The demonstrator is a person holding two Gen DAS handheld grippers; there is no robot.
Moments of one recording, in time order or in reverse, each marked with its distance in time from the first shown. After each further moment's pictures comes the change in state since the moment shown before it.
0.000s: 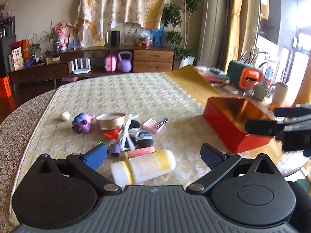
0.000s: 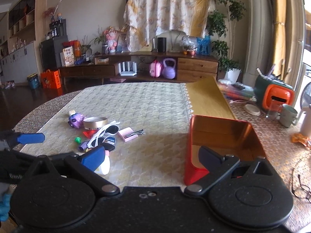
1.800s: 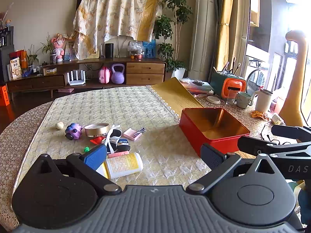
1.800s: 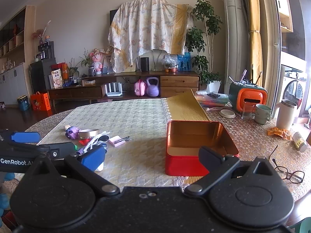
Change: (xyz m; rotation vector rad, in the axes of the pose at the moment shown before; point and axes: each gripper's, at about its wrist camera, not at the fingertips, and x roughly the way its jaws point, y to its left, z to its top) left arm -0.071 -0.057 0.004 0.011 -0.077 -0.027; right arm -0.082 -0.004 -0.042 0.080 -0.146 -0.094
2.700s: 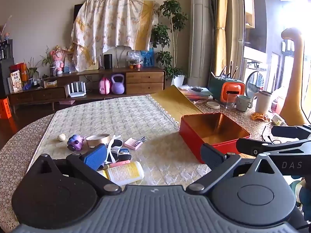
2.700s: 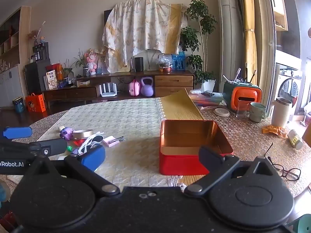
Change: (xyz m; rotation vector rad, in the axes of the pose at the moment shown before) left arm -0.009 -0.008 -0.003 0.060 -0.087 0.019; right arm -0.001 -0.006 0.001 0.019 0.015 -0.031
